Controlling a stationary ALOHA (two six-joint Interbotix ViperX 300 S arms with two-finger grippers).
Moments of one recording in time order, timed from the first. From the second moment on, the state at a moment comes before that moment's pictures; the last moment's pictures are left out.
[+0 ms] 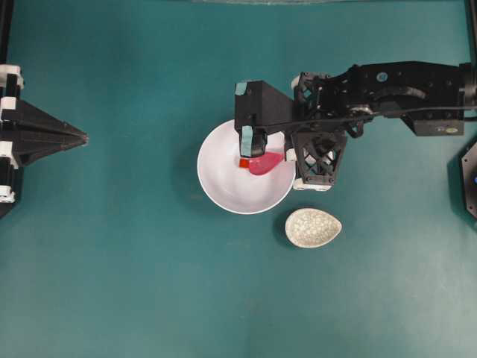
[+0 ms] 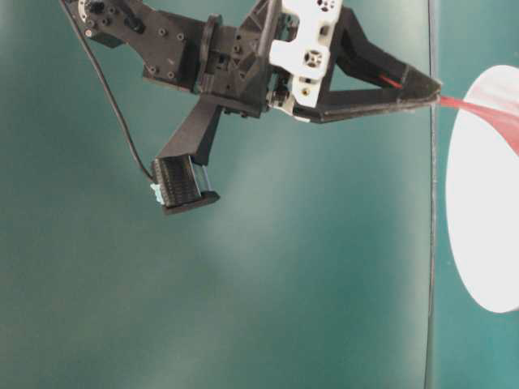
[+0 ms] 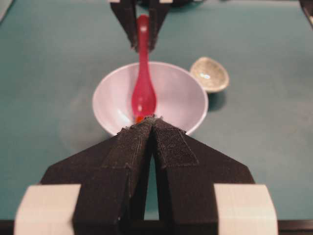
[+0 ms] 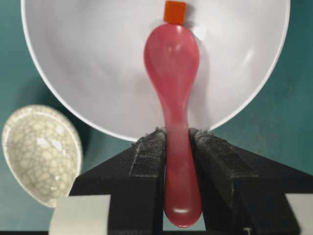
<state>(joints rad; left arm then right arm) 0.03 -1.02 1.15 0.02 0.09 -0.01 -0.12 0.02 0.37 0.08 0.85 -0.11</state>
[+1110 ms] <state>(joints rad) 0.03 -1.03 1.15 0.02 0.09 -0.01 -0.10 0.04 0.37 0.10 0.76 -0.10</state>
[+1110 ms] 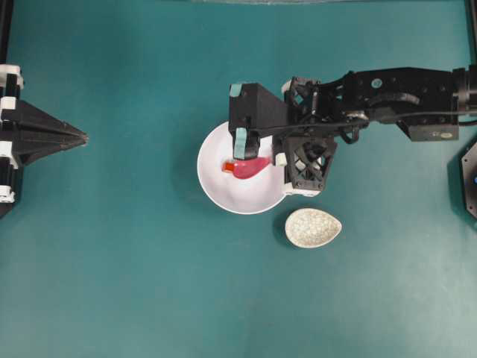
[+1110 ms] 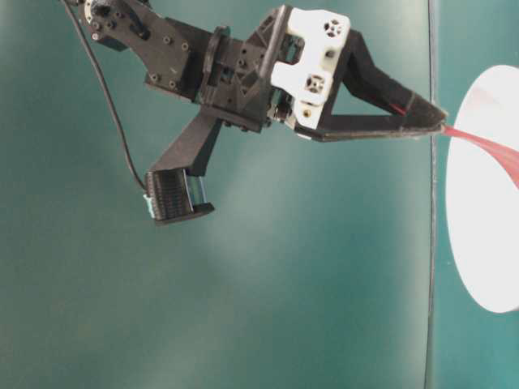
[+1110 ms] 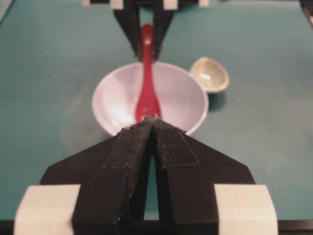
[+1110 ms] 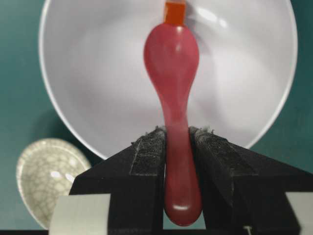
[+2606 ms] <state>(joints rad) 0.03 -1.03 1.15 0.02 0.09 -0.01 -0.10 0.07 0.31 0.11 0.68 -0.06</state>
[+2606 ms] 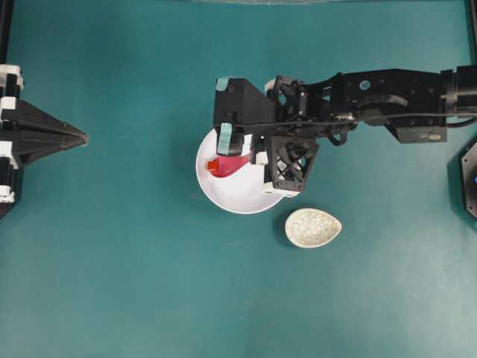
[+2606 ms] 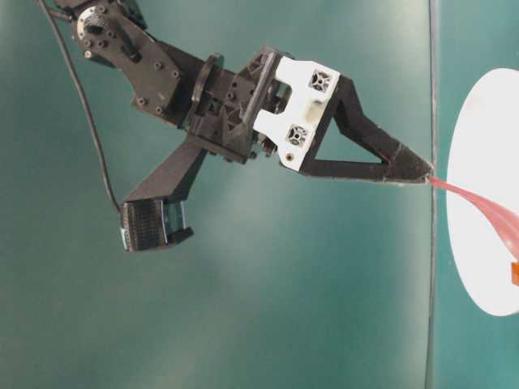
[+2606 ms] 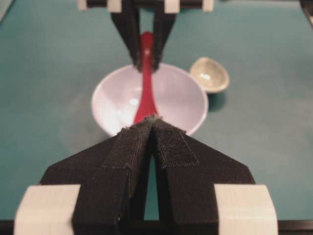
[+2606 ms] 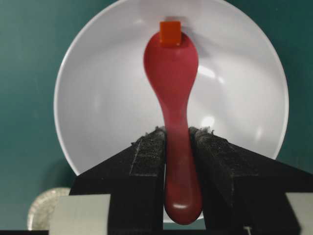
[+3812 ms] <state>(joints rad) 0.03 -1.03 1.15 0.02 0.09 -0.01 -0.10 0.00 0.39 0.11 0.62 -0.06</state>
